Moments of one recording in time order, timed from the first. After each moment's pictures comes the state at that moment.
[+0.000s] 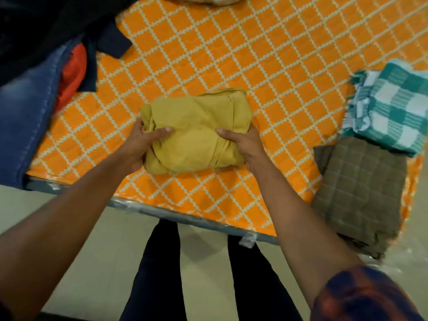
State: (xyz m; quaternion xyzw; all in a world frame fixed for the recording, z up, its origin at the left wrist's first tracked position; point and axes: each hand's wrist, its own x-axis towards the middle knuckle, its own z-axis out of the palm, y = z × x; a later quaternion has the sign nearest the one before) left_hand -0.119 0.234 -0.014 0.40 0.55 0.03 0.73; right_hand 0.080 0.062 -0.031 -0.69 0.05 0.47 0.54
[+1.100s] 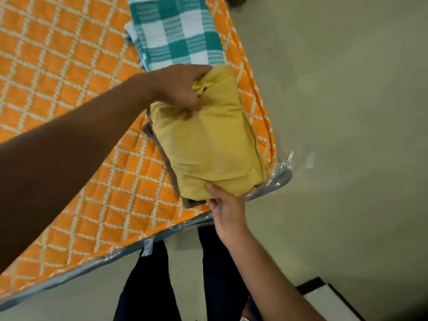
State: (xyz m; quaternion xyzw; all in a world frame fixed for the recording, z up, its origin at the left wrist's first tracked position) left_hand 0.311 -0.104 0.062 0.87 -0.10 -0.39 0.28; right_hand 0.086 -0.284 0.025 -0.41 0.45 0.22 0.76
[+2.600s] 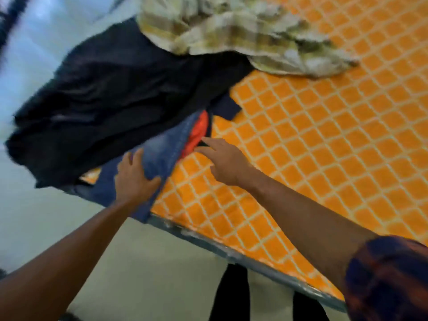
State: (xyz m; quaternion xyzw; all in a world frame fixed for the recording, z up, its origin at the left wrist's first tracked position) left_hand -0.327 0.426 0.019 0.79 0.59 -0.07 0.16; right_hand -0.073 0.317 -0.015 -0.67 -0.69 0.25 0.13
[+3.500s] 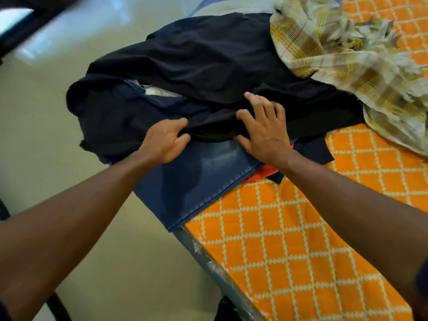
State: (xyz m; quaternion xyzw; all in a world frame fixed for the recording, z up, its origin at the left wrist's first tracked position) left_hand -0.382 0.564 0.014 0.83 0.52 0.05 0.19; right_hand -0.110 0.511 -0.022 -0.61 -0.78 -0.07 0.13
